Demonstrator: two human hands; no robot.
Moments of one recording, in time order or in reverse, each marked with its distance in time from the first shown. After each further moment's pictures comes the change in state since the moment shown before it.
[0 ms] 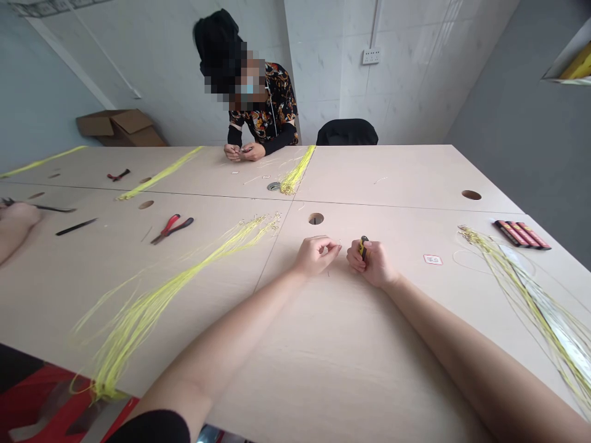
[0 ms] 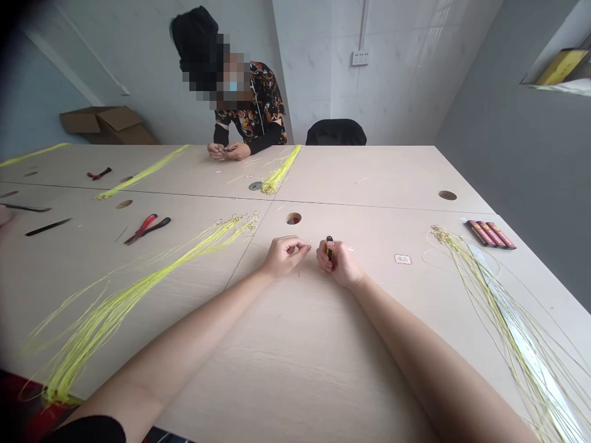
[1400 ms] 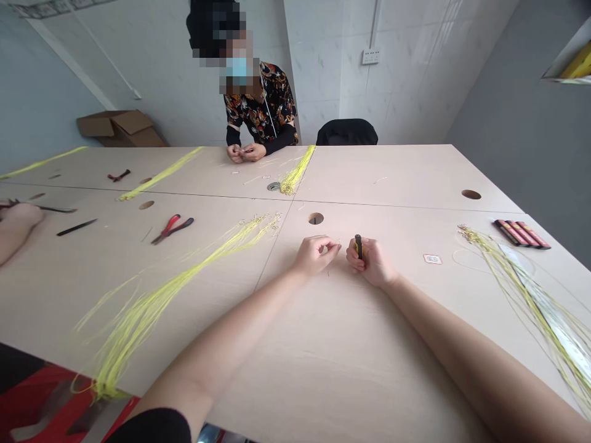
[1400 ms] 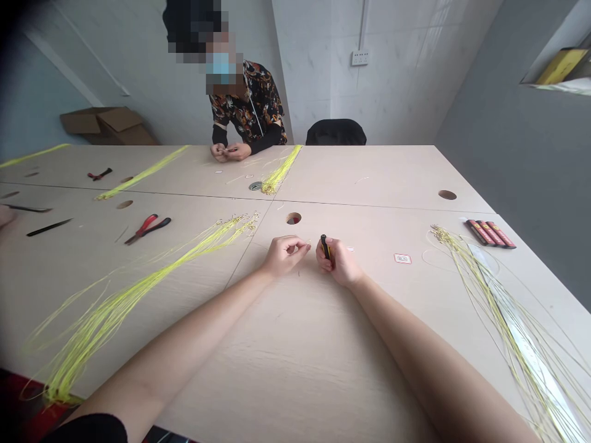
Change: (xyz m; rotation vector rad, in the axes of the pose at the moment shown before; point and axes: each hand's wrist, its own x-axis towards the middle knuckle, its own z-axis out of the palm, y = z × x) left_hand 0.000 0.002 0.000 0.003 -0.003 -0.029; right_hand 0.000 -0.001 0.004 -0.037 0.037 0.062
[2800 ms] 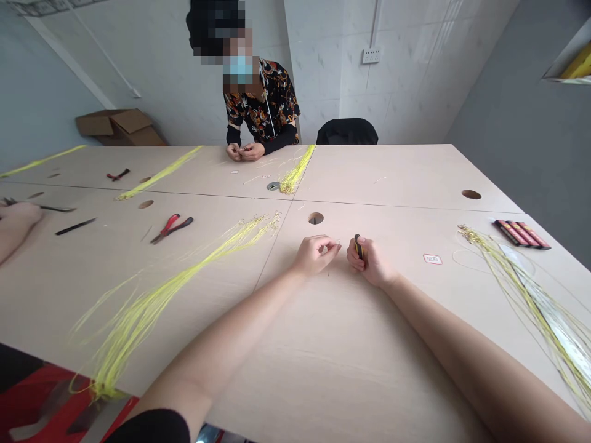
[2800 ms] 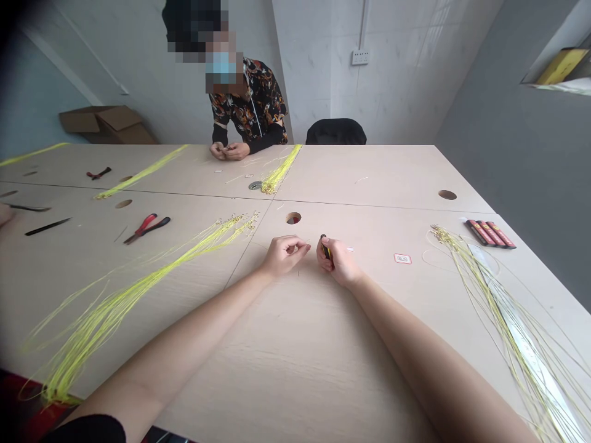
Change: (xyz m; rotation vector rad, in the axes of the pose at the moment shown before) left_hand 0.000 -0.002 0.000 0.002 -0.004 -0.001; right_hand 0.002 0.002 -0.001 -0.039 0.038 -0.034
